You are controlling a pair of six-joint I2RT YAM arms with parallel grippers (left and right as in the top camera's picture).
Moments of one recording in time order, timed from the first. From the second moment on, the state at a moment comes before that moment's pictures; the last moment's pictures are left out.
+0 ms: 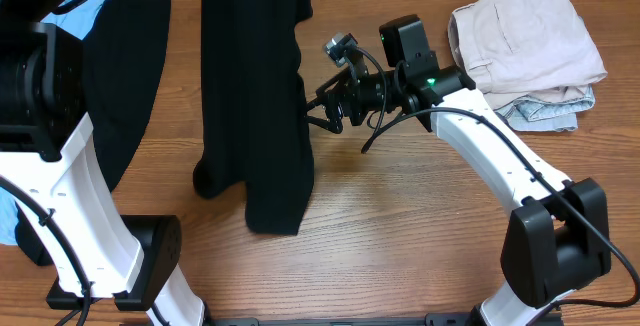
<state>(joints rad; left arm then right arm) -0.05 1.92 3.01 -0.76 0.81 -0.32 0.39 1.82 1.43 -0.44 -0.97 -0.08</state>
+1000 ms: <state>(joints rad) -0.05 1.92 3.01 -0.77 0.76 -0.32 0.43 1.87 1.43 -0.43 -0.88 -0.10</state>
